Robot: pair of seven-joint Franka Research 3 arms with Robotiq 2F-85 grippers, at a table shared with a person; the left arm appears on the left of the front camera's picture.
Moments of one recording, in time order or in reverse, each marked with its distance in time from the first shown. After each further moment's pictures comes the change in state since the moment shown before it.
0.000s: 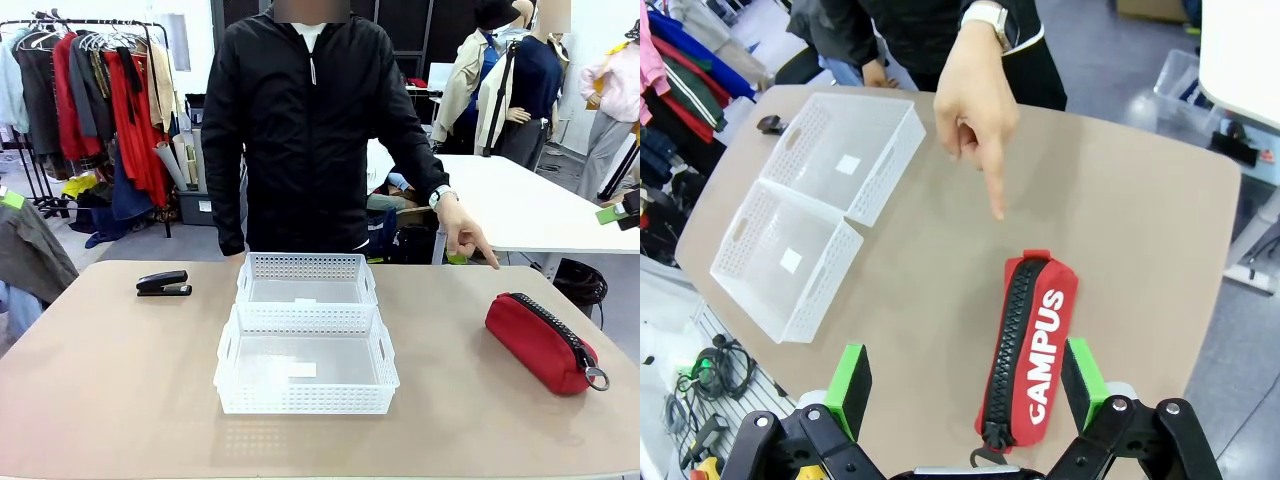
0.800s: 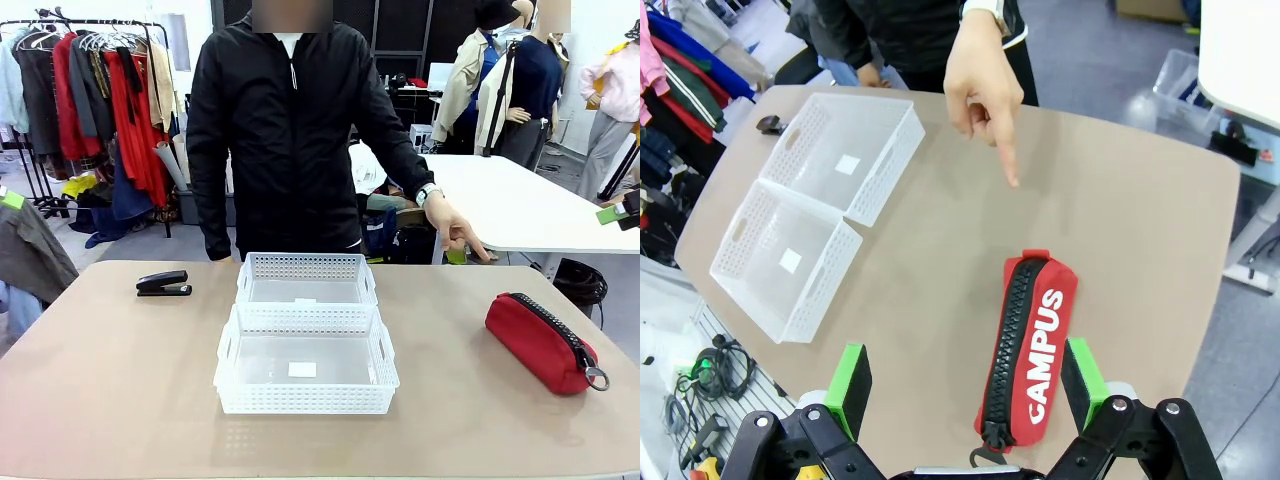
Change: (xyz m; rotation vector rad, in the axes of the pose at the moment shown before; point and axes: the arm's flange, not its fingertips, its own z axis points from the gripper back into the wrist) left arm 0.000 0.000 0.000 0.000 0.000 0.000; right arm 0.000 0.000 0.000 -0.001 0.000 -0.001
